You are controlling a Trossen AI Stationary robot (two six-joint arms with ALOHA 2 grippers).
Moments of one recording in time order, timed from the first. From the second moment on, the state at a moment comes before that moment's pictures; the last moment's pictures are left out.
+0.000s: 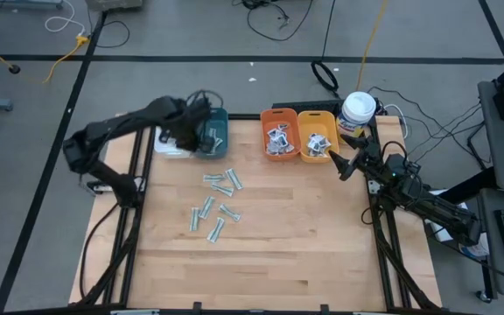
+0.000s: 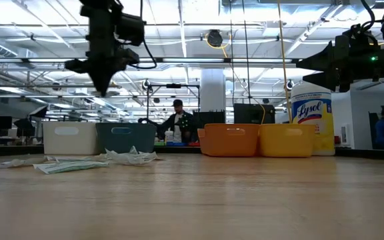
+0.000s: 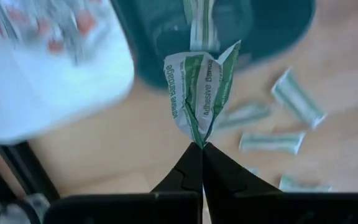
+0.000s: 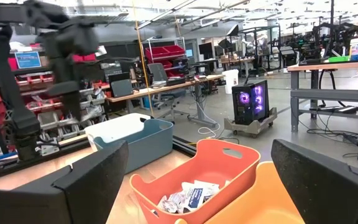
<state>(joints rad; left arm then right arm) 0.56 1.50 1.30 -1.28 0.05 -0.73 -0.54 0.02 0.02 0.13 0.08 0.14</state>
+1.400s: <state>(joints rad) 0.76 1.97 1.53 -1.15 0.06 -0.53 -0.54 0.02 0.02 0.13 0.08 0.15</state>
